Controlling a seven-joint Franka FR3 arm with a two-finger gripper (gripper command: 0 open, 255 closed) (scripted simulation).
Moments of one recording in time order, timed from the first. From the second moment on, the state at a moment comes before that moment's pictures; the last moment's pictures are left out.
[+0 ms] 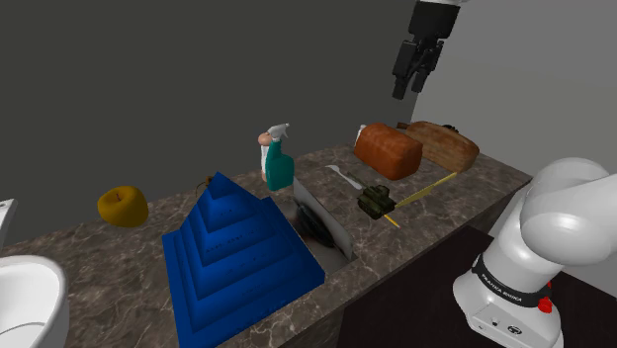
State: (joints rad) arm -0.02 -0.77 0.00 -2.31 0.07 1.60 -0.02
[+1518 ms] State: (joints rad) arm 0.28 -0.15 -0.43 -2.27 0.36 2.22 -1.14
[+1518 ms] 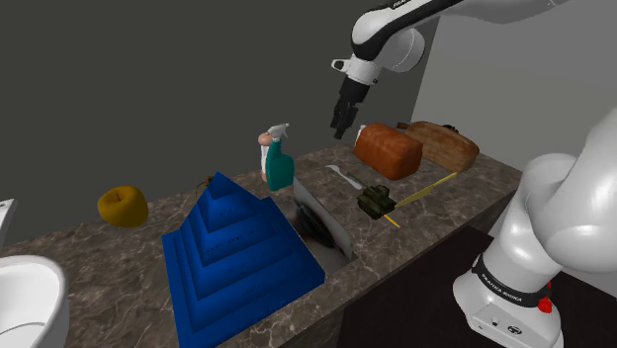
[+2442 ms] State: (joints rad) arm 0.26 0.38 -0.35 -1.84 0.78 2.14 -1.82
